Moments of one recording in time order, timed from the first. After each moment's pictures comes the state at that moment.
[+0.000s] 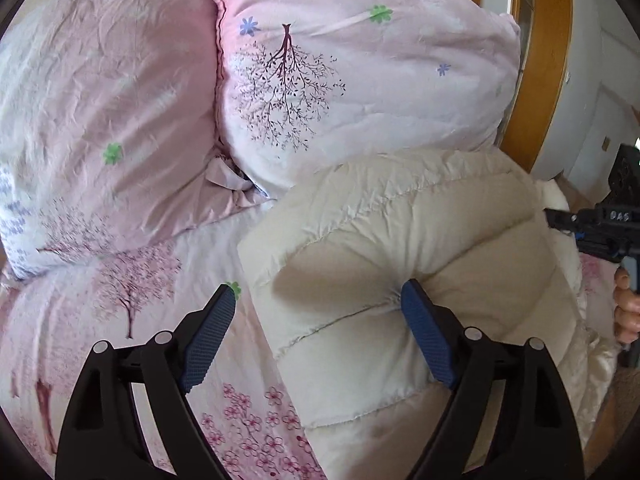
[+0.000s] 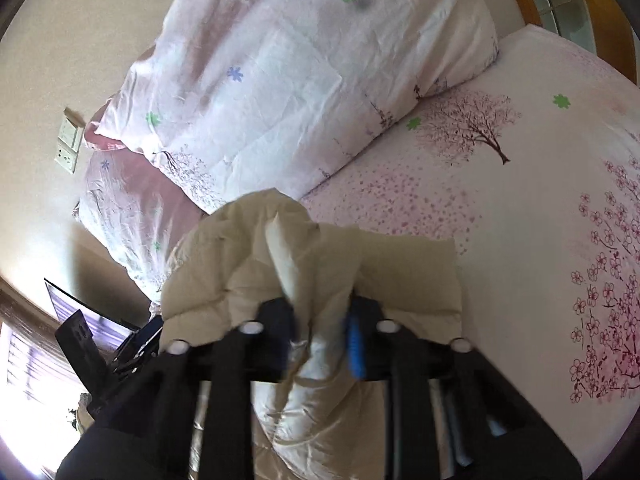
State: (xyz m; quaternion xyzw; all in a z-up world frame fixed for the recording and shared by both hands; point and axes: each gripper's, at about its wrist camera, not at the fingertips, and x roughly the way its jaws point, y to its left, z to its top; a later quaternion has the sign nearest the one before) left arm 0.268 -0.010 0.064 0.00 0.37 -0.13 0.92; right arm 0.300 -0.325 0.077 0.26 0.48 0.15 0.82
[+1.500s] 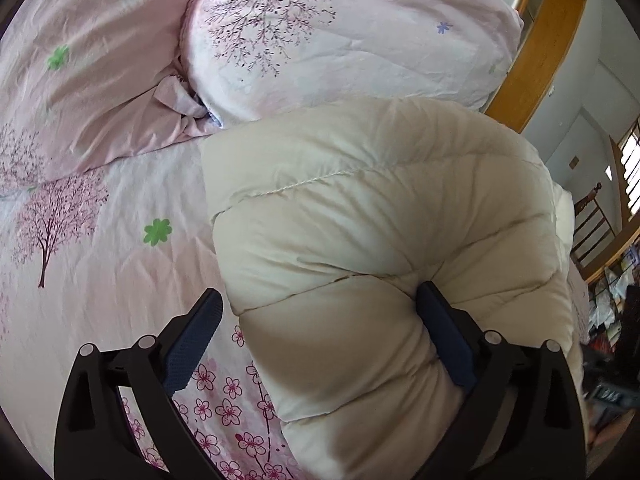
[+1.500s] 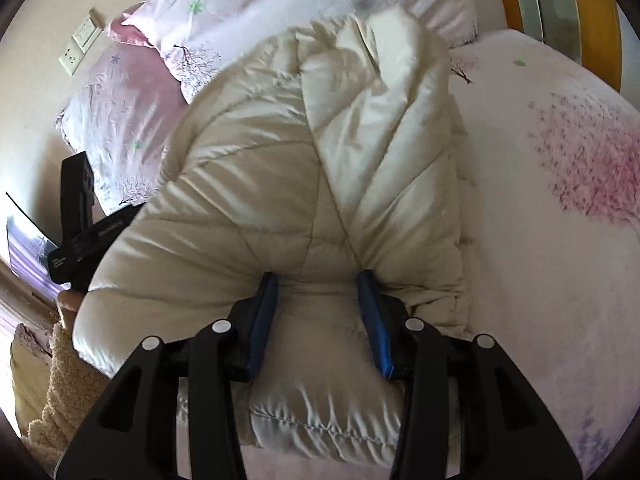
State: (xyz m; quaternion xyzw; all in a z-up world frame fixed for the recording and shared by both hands) left arm 0.281 -0.013 0.014 -0.08 0.42 -0.19 0.88; right arm 0.171 -0.268 0.038 0.15 0.50 0.11 0.85
